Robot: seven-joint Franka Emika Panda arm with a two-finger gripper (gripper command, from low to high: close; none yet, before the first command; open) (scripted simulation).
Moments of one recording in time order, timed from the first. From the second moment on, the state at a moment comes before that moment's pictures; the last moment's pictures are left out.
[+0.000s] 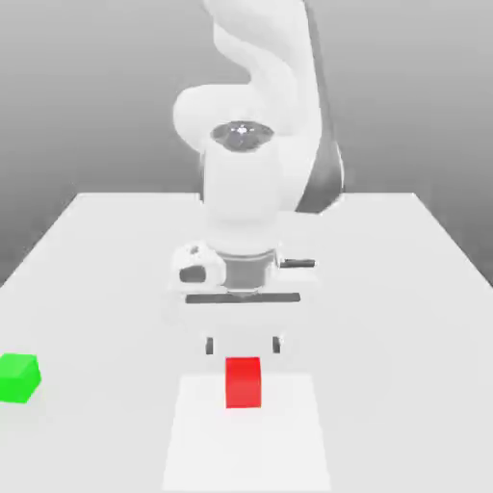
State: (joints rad) arm 0.00 0.06 -0.02 -2.87 0.00 2.93 0.74
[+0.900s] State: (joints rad) arm -0.33 0.03 -0.19 -2.66 0.04 2.68 0.45
